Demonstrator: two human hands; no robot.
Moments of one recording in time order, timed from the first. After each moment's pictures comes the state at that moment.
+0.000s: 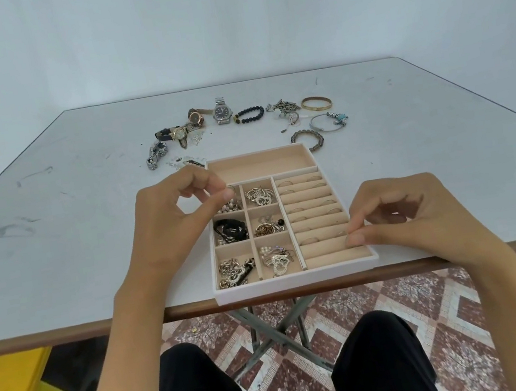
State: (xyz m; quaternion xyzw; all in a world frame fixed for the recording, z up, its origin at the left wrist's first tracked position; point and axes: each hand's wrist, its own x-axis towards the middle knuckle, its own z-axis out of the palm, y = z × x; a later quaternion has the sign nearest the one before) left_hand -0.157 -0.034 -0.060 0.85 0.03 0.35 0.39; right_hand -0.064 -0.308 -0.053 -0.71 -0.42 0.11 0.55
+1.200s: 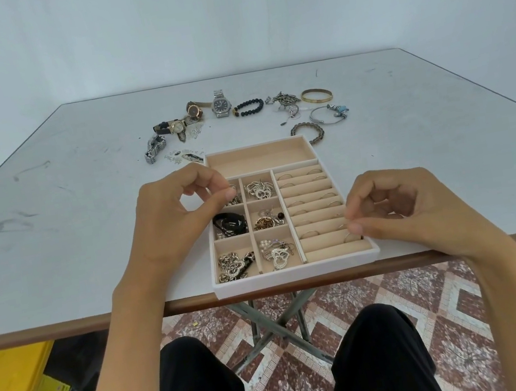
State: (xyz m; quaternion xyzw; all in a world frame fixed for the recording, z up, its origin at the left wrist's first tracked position) left_hand -0.158 -0.035 -0.062 0.86 0.03 0.33 0.38; right_hand -0.058 -0.307 -0.057 -0.72 -0.42 0.13 0.54
